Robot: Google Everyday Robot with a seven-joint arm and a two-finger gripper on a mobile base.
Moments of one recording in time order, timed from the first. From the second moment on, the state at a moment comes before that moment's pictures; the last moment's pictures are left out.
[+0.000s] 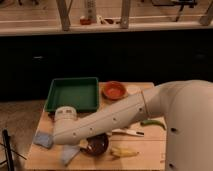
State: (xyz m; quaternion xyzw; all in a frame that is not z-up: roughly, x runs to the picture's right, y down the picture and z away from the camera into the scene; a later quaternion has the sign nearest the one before) arm -0.168 0.257 0.703 -0.19 -0.20 -0.54 0.79
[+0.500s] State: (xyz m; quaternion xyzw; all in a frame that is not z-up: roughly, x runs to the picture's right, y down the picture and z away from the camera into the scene) arm -0.193 0.254 0.685 -0.22 -0.23 -0.52 0.79
